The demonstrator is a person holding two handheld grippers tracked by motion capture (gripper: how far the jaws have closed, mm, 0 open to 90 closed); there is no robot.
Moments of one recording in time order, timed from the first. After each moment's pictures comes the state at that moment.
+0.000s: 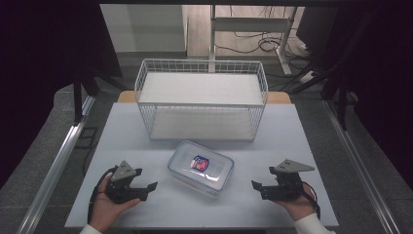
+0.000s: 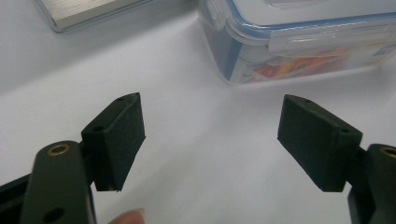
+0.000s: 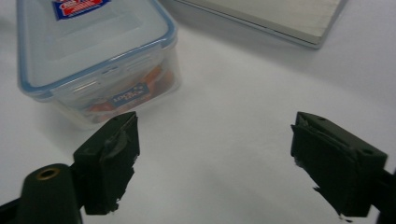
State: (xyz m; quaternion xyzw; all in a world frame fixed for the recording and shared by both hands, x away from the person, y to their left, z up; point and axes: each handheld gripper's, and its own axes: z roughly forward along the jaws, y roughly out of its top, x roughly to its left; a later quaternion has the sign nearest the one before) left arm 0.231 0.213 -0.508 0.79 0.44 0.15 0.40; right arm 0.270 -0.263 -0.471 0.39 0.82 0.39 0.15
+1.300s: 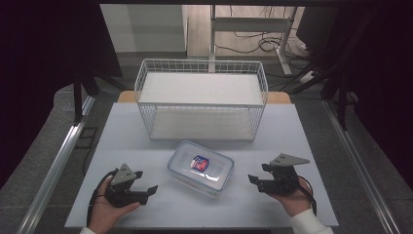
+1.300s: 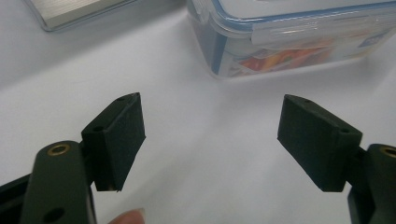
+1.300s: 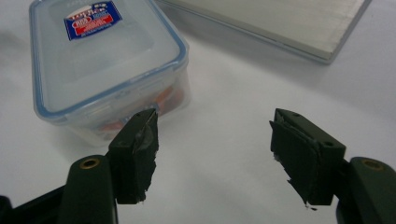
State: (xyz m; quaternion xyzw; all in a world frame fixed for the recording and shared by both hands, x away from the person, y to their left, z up) left arm 0.222 0.210 -0.506 0.80 0.43 0.15 0.40; right arm 0.281 -0.249 -0.457 0.39 0.82 0.39 0.14
